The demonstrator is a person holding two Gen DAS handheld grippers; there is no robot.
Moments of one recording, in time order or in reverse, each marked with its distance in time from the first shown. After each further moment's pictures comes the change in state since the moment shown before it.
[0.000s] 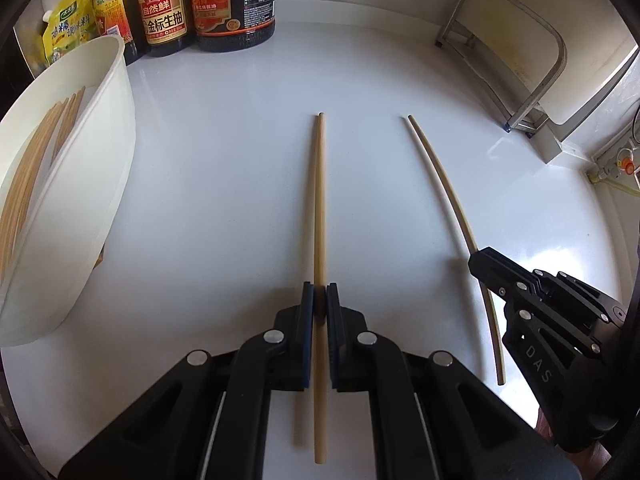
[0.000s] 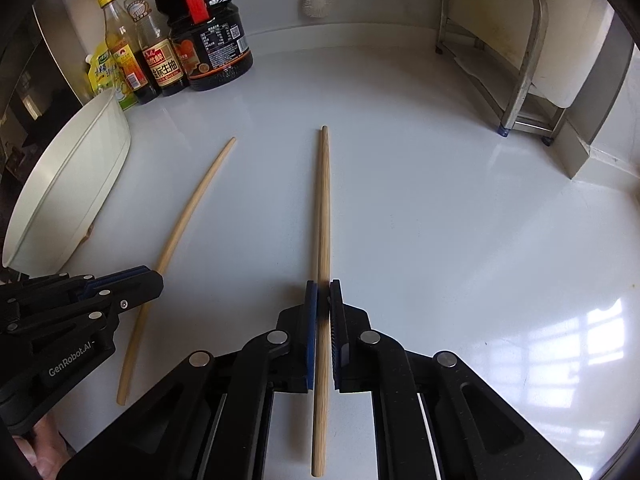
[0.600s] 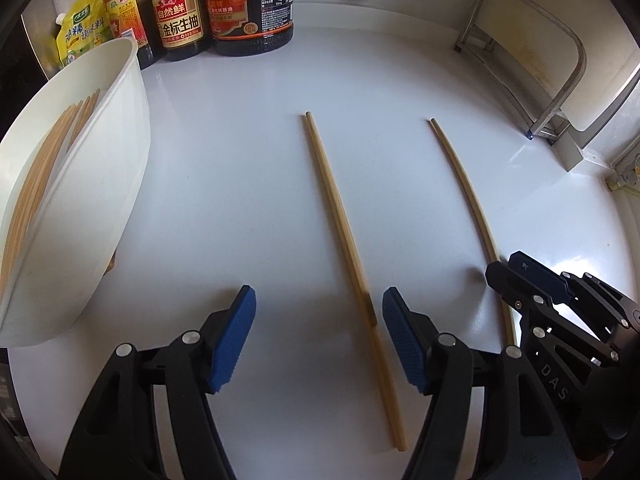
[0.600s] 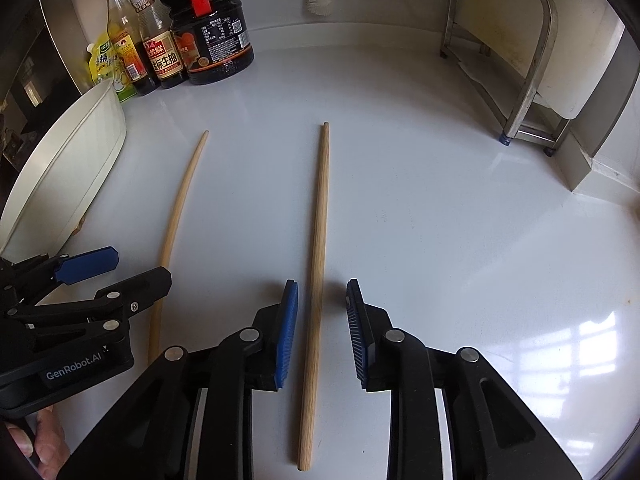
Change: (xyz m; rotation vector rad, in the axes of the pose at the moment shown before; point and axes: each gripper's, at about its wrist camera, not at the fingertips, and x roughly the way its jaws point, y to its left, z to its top) left arm 0.012 -0.001 0.001 -0.006 -0.032 0.096; right arm 0.010 -0.003 0.003 -0.068 0.001 -0.029
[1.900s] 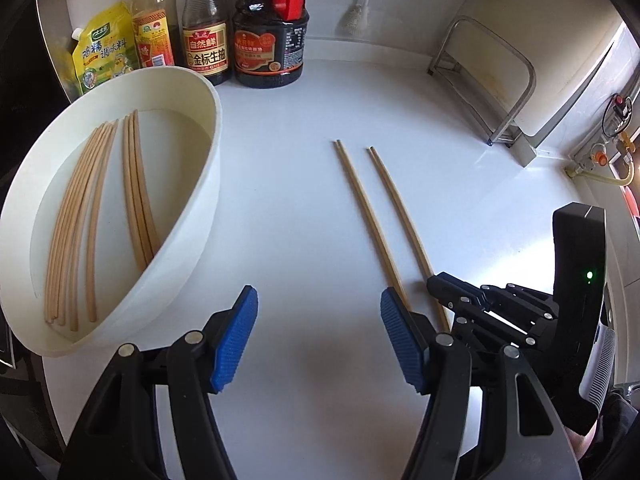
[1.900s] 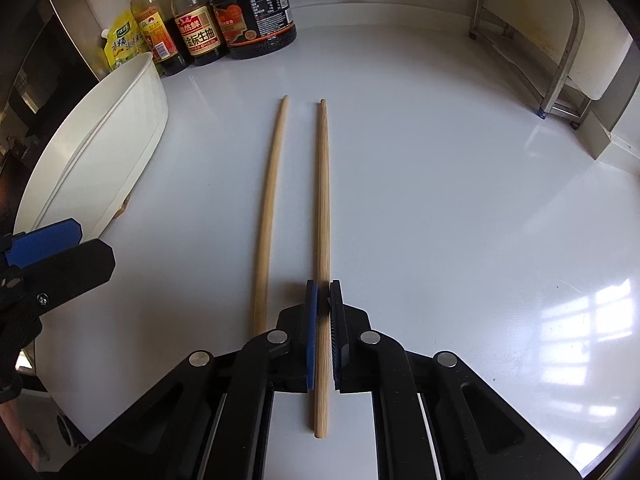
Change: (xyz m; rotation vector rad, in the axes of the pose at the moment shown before) left arm -0.072 0.055 -0.014 0.072 -0.035 -0.114; right arm 0.001 0.062 -0.012 0.069 0.068 0.045
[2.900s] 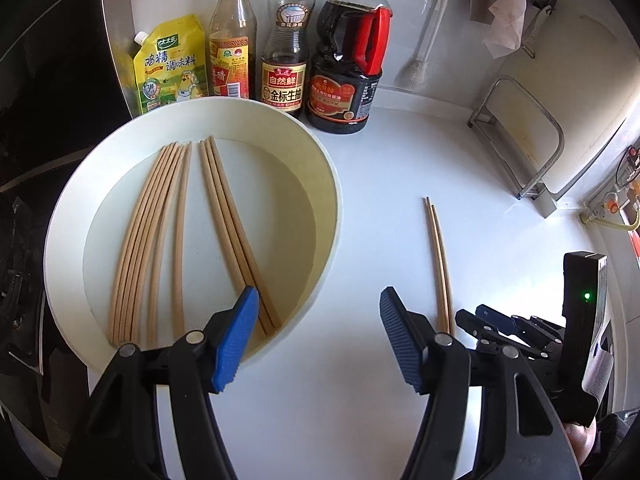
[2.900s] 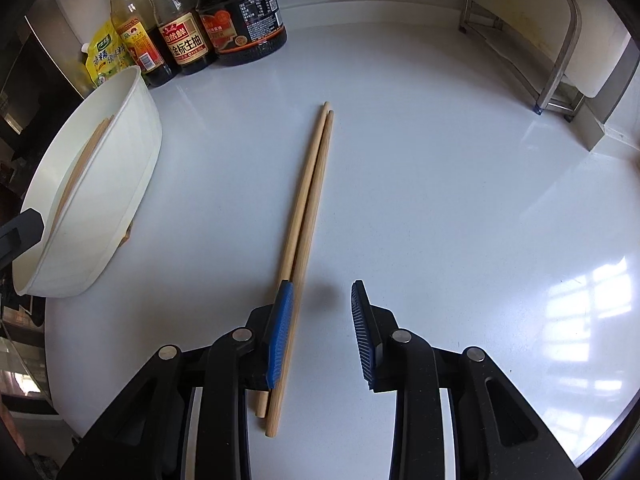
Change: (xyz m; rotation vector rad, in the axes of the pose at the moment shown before) left arm -0.043 0.071 0.019 -0.083 -0.102 0.050; right arm 0.001 0.024 0.011 0.074 0.029 -0.030
